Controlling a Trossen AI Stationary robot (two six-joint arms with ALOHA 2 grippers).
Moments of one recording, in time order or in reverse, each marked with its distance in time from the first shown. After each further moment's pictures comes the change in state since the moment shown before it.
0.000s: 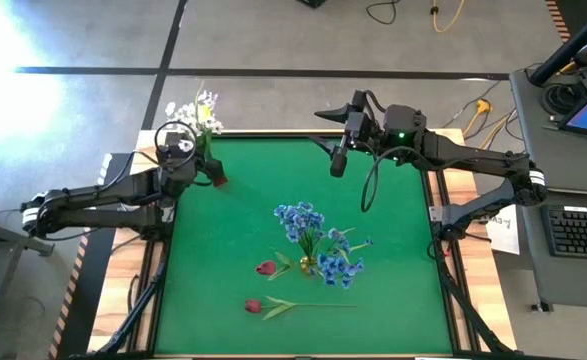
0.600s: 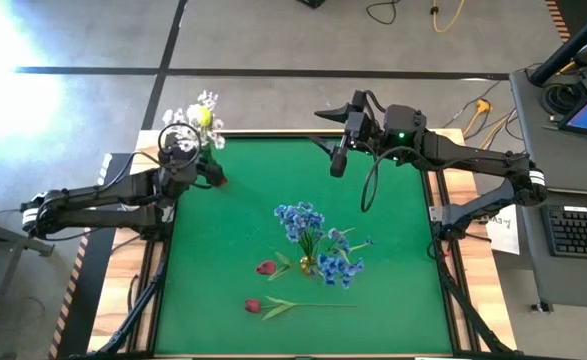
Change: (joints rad) left arm 0.000 -0.009 -0.001 -0.088 0.081 -0.050; right arm 0.000 0.000 0.000 0.000 0.000 0.000
